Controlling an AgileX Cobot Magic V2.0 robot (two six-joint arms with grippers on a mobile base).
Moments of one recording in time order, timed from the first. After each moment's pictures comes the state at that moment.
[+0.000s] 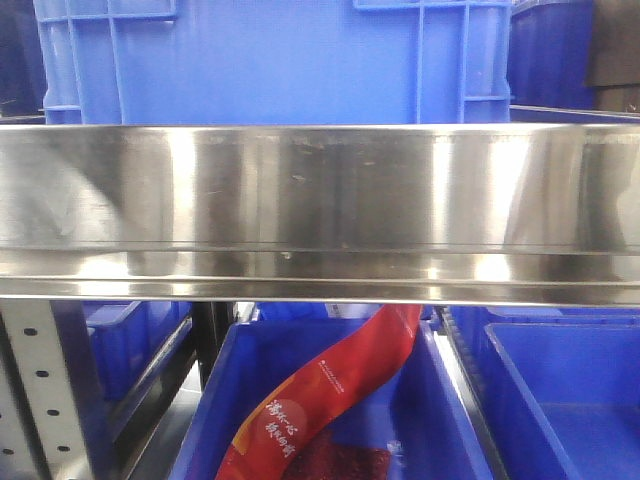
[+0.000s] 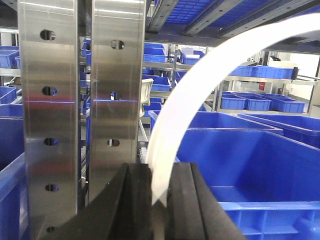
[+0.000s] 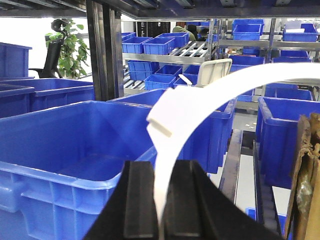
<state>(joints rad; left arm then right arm) -0.16 0.62 -0.67 -0.12 0.00 0.08 0.37 0.67 -0.73 -0.29 0.11 0.32</state>
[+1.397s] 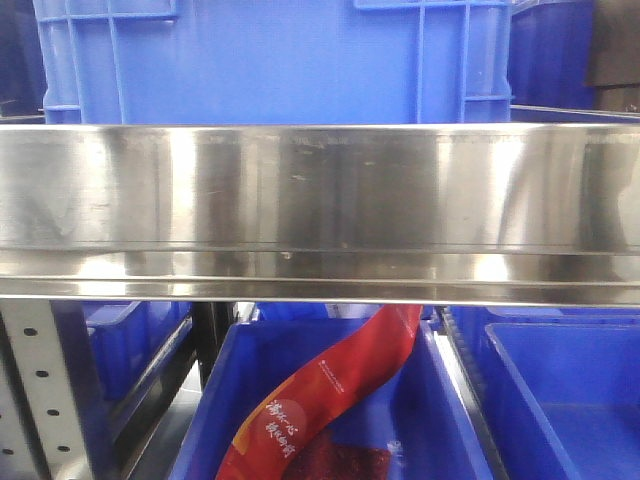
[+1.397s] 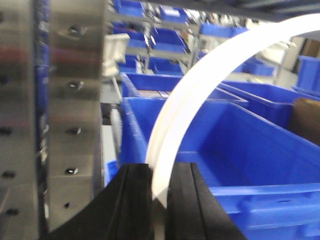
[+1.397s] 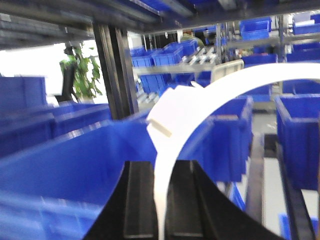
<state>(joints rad) -0.16 0.69 -0.96 -0.21 0.42 0.08 0.37 0.69 -0.80 -0.15 0.08 0.33</state>
